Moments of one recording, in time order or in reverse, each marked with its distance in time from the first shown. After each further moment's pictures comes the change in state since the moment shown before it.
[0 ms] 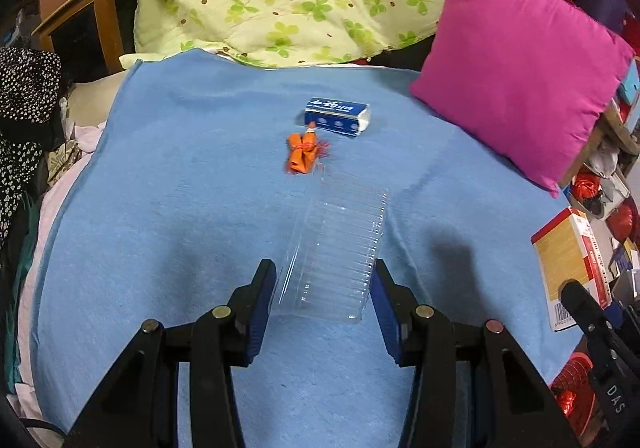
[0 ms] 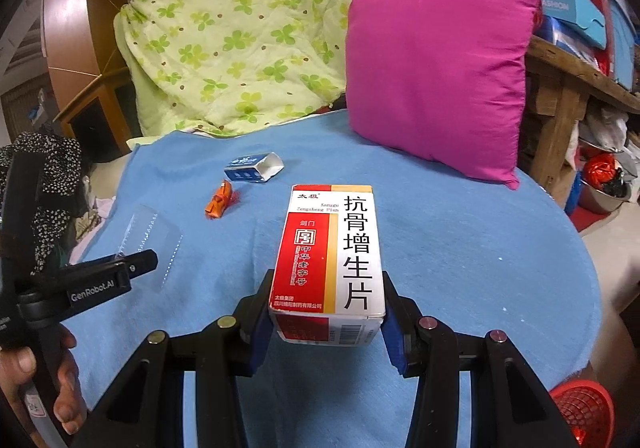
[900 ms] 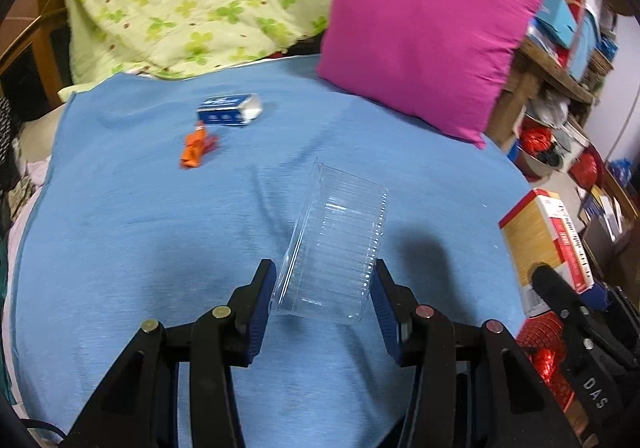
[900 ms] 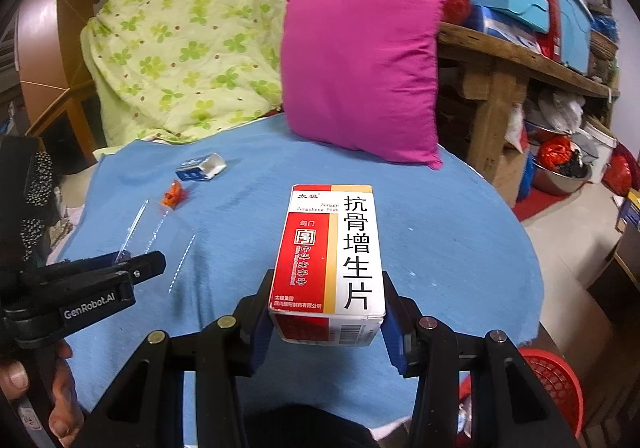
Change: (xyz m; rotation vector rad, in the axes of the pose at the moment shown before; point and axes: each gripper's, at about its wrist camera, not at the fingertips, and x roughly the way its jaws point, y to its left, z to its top) left arm -0.021 -0.102 -0.031 0.174 0.019 -0.142; right arm -0.051 -0.065 -0.029 0.065 -0.006 -0.131
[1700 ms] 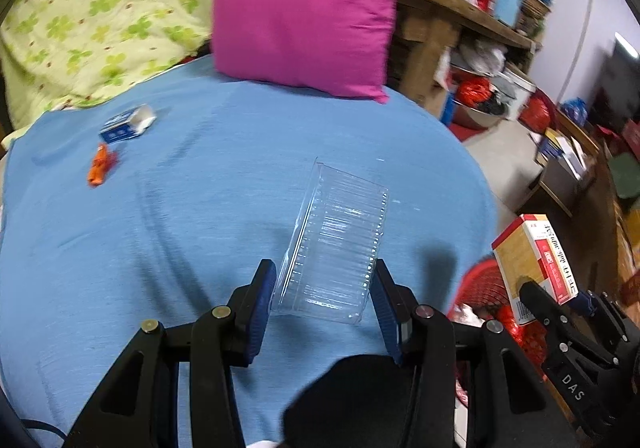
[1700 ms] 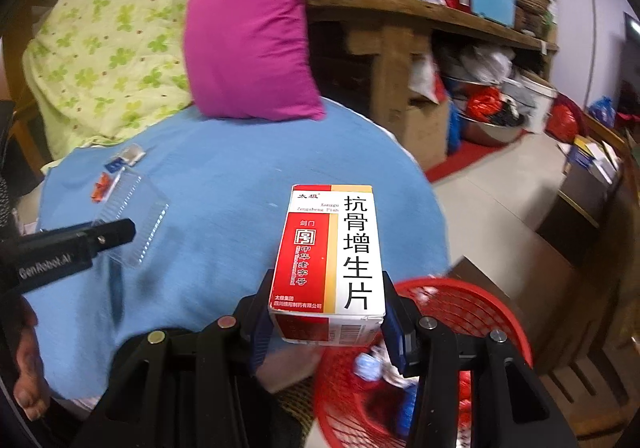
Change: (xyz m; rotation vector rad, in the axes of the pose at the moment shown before) left arm 0.002 -0.110 -0.025 0.198 0.043 -0.145; right arm -0.044 -0.108 -0.065 0.146 0.063 -0.188
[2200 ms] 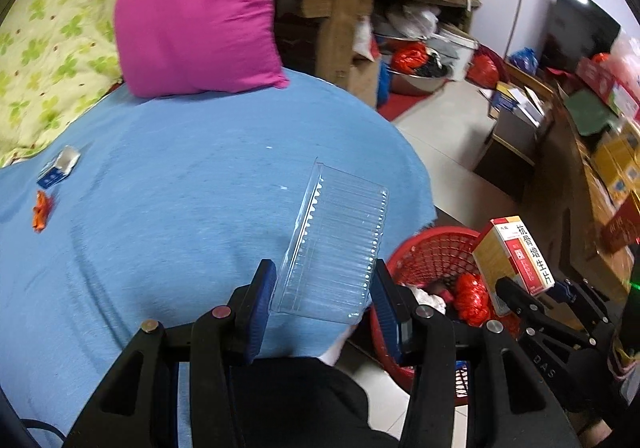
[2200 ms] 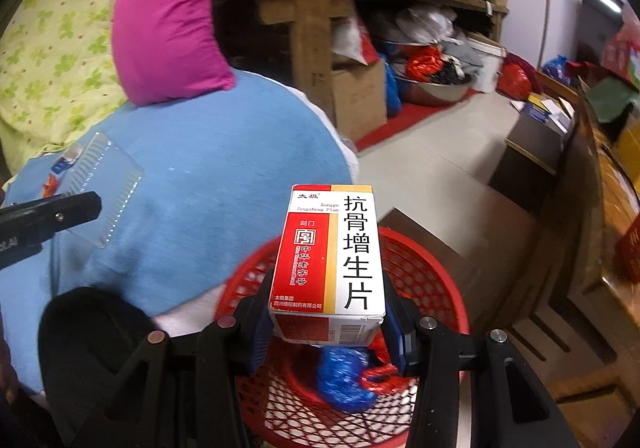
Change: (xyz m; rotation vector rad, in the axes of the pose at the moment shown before) left arm 0.015 -0.088 -0.008 0.190 0.038 -0.110; right arm -0.004 -0.083 -0.041 0.112 0.084 -0.136
